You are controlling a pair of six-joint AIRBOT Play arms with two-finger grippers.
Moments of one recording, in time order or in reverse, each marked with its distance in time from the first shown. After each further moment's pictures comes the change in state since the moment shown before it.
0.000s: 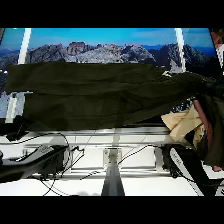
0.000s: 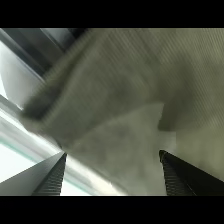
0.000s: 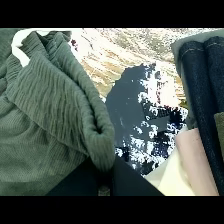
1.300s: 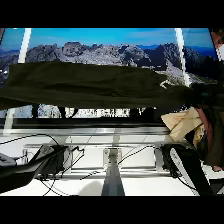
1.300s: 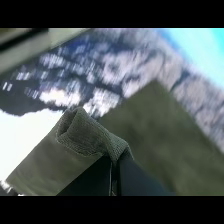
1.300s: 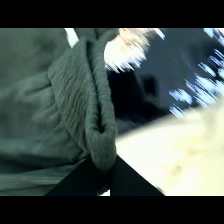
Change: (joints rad) left arm -0.081 0.137 0.517 -0.216 0.314 -0.075; right arm 0.000 0.087 0.000 0.225 0.207 0.064
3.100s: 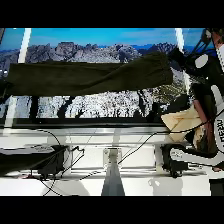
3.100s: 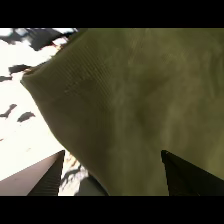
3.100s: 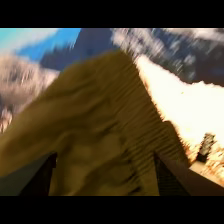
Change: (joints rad) left arm -0.179 -0.519 -0.031 -0.130 0.024 0.031; right arm 0.051 -0.744 0.253 0.136 -0.742 -0.051
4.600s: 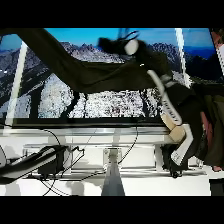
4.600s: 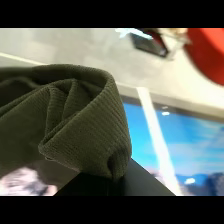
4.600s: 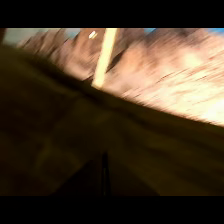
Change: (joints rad) left arm -0.556 0.355 0.301 -0.360 0.107 0.305; right arm 0.645 -0.591 0.765 0.352 -0.018 -0.004
